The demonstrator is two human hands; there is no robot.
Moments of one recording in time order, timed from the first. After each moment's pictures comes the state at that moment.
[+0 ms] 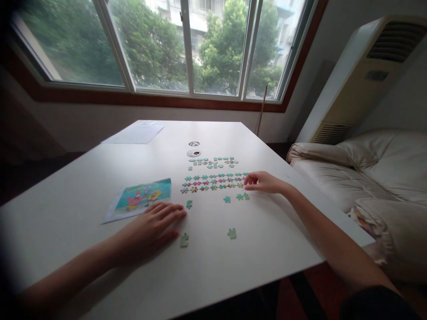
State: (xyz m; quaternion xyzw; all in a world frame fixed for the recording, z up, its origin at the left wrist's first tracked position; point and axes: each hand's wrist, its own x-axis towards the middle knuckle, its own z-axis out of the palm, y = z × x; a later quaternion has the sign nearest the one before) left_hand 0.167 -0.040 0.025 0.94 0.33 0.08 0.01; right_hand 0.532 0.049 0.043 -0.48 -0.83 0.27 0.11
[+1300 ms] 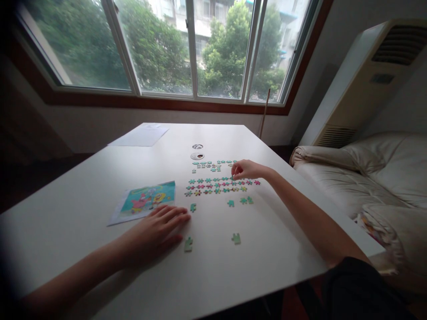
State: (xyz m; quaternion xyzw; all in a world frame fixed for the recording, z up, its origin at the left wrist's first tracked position) left_hand 0.166 -0.043 0.028 0.94 0.33 0.08 0.01; right_hand 0.484 0.107 0.065 -0.46 -0.85 0.27 0.06
